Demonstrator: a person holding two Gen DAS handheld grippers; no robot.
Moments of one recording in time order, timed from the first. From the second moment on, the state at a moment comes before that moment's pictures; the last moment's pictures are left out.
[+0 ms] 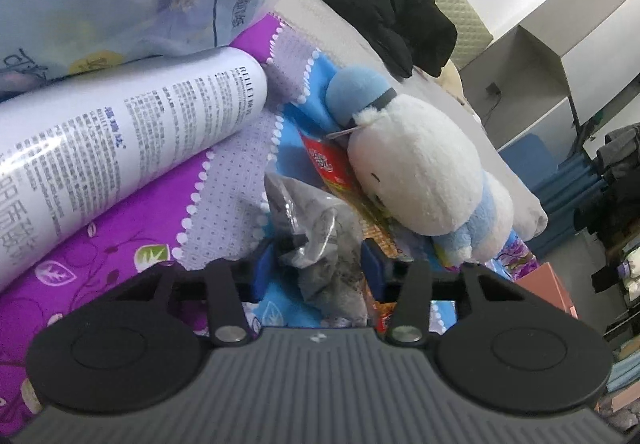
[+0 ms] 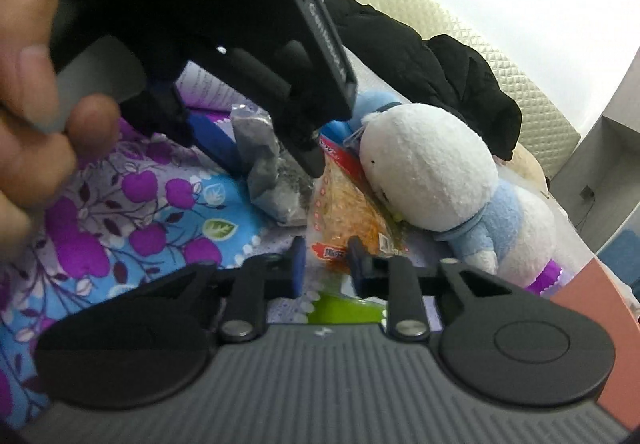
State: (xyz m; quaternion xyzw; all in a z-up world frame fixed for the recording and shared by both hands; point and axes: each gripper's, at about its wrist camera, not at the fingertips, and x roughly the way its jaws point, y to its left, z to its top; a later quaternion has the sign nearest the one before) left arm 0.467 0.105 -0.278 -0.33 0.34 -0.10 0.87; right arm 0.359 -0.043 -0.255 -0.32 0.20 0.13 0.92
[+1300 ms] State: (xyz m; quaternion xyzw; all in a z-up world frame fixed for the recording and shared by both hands) left arm 0.191 0.088 -0.218 -0.27 0.41 -0.06 0.87; right arm 0.121 -0.082 -0.181 -0.28 0.26 0.16 0.91
